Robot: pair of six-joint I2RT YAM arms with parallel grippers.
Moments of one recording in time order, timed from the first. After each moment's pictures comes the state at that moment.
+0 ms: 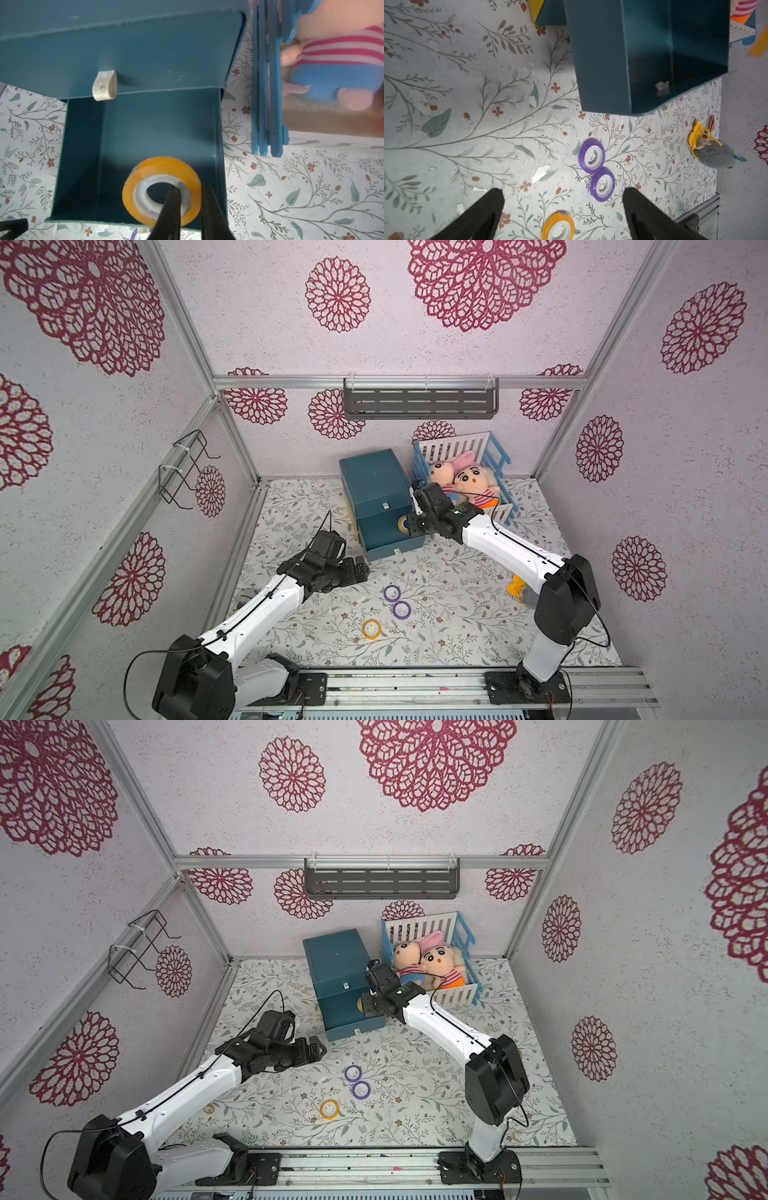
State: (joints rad) left arm -0.47 1.21 0.80 -0.56 0.17 -0.66; right arm 0.62 1.77 1.54 -0.64 0.10 0.32
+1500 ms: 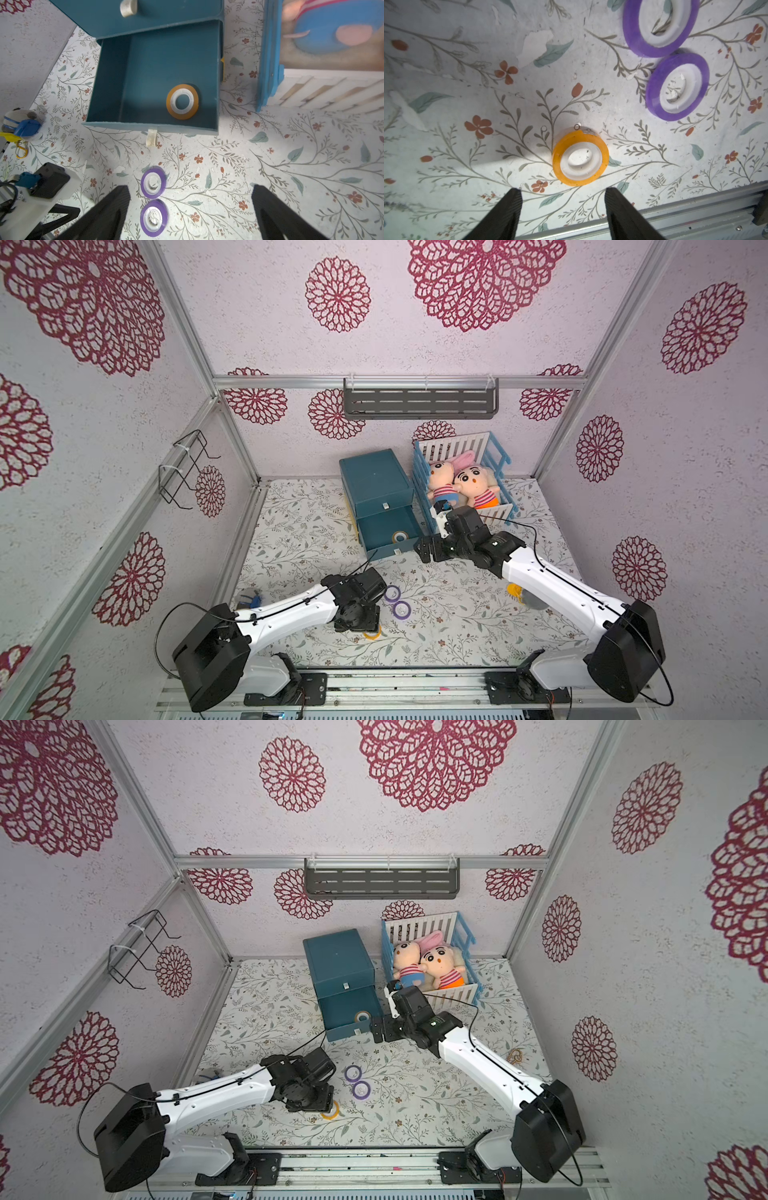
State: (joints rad) left arm -0.89 1.38 0.79 -0.82 0.04 -0.84; right arm 0.59 1.37 1.12 -0.54 -0.06 0.31
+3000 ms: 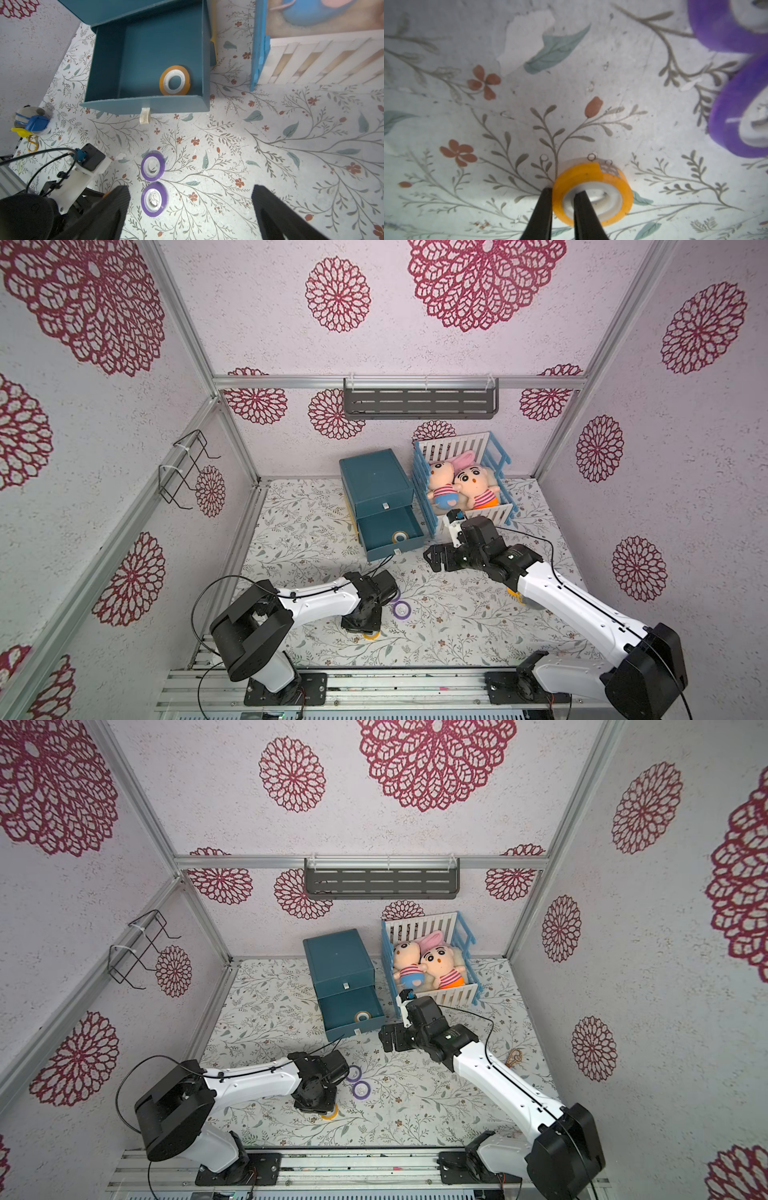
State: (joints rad) left arm -0.91 1.58 0.84 -0.81 0.02 -0.83; right arm 0.55 1.25 0.99 -0.54 -0.10 0.34
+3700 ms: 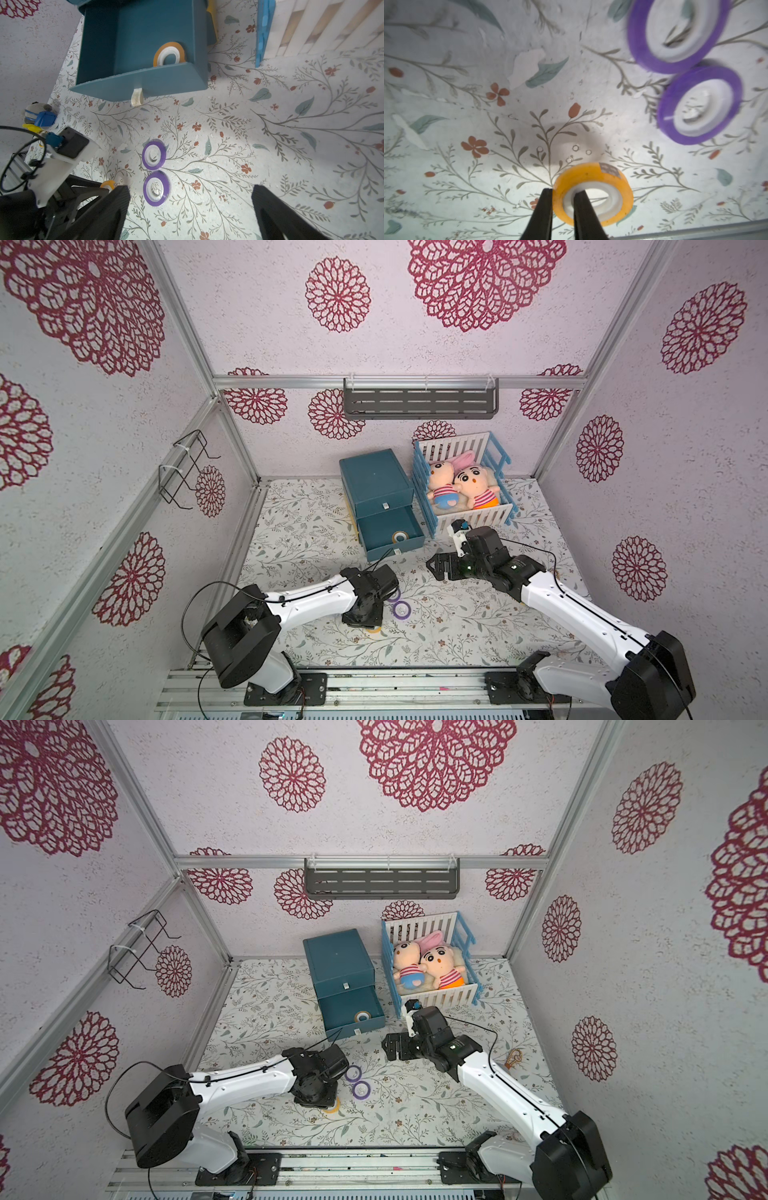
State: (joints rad) left arm -0.91 1.51 0.91 -0.87 -0.03 -0.82; right arm 0.53 1.18 0.86 -0.47 -0.17 0.39
